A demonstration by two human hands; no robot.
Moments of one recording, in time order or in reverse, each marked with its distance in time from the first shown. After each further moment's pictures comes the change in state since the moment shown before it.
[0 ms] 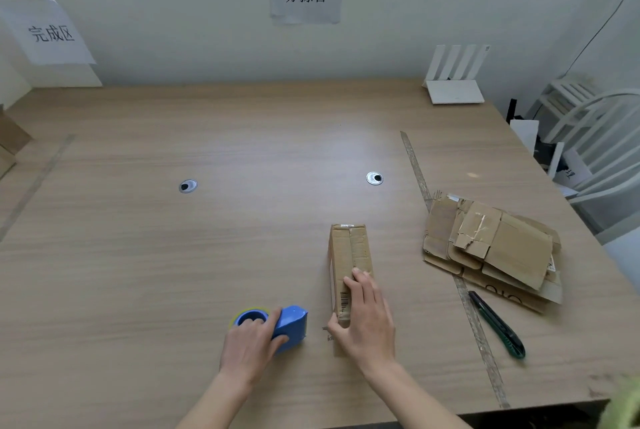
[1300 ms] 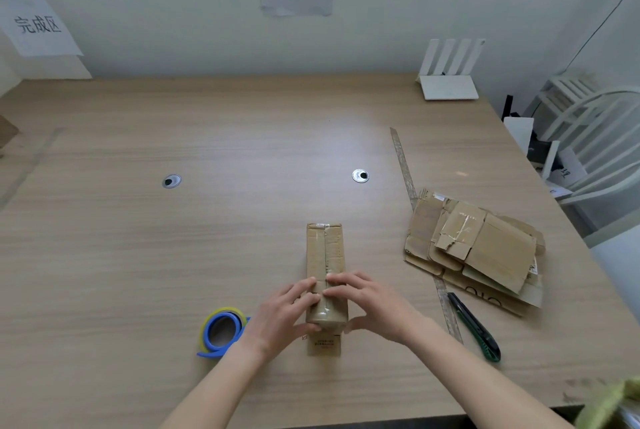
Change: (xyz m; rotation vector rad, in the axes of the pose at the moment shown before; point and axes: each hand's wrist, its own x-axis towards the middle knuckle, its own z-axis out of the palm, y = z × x) left_hand 0.046 0.080 -0.006 -0.263 0.269 0.551; right_hand 0.062 0.085 -0.076 -0.019 -0.474 -0.631
